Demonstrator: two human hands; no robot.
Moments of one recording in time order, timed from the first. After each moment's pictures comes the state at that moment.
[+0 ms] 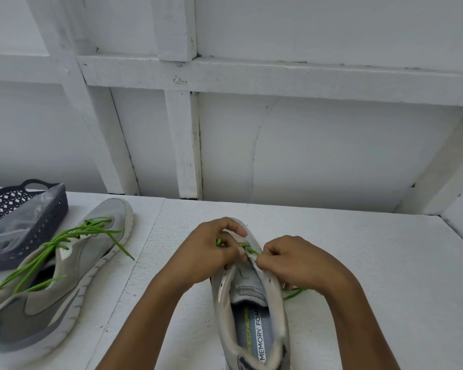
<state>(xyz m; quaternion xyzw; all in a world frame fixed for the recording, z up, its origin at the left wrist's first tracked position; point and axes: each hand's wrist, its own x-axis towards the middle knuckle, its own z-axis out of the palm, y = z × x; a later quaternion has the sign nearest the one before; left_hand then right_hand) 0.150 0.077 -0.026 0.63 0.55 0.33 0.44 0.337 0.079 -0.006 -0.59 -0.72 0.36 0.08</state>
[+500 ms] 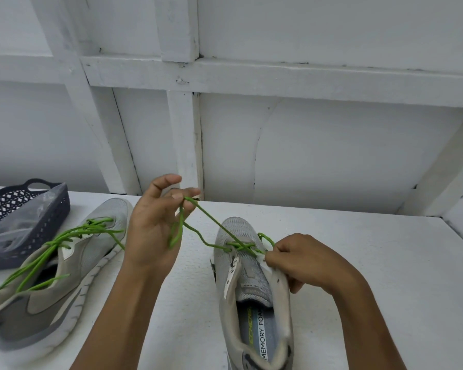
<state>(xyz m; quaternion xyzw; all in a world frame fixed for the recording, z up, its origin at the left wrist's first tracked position) 0.114 0.079 -0.004 0.35 0.30 0.71 0.53 0.344 0.079 -0.001 -0.61 -0.69 0.38 0.10</state>
